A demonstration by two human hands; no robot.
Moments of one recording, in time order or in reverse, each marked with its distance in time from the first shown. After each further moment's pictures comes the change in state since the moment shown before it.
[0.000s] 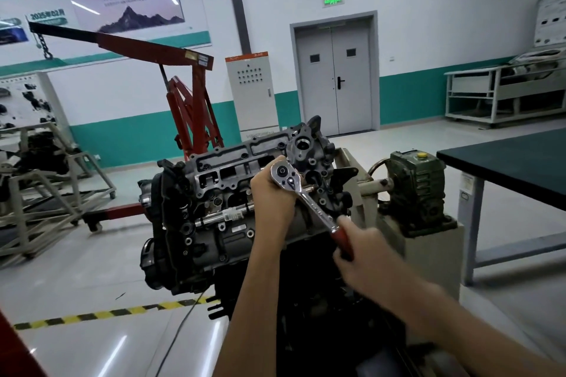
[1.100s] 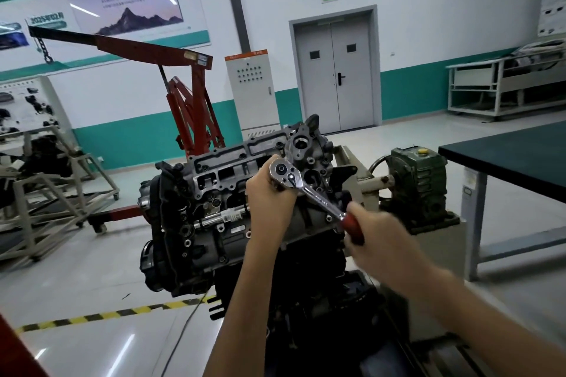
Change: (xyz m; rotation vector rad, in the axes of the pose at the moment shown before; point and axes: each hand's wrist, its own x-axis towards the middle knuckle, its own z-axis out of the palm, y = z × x) left_hand -0.003 -0.002 -0.004 0.120 -0.010 0.130; right_hand 0.011 0.013 -0.015 -0.081 0.071 -0.039
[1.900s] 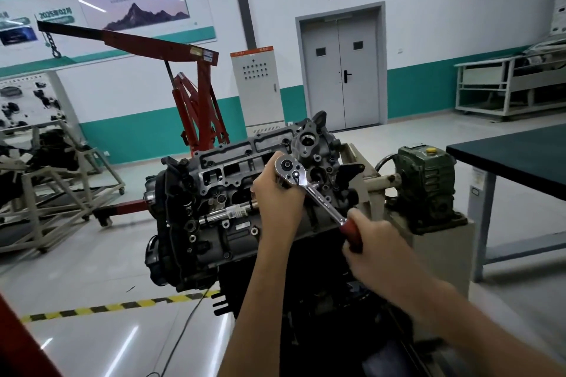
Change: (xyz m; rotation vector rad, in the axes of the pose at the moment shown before) left_hand -0.003 0.005 0.006 -0.058 0.053 -0.048; right_hand -0.006 -0.010 0.012 0.038 0.010 0.042
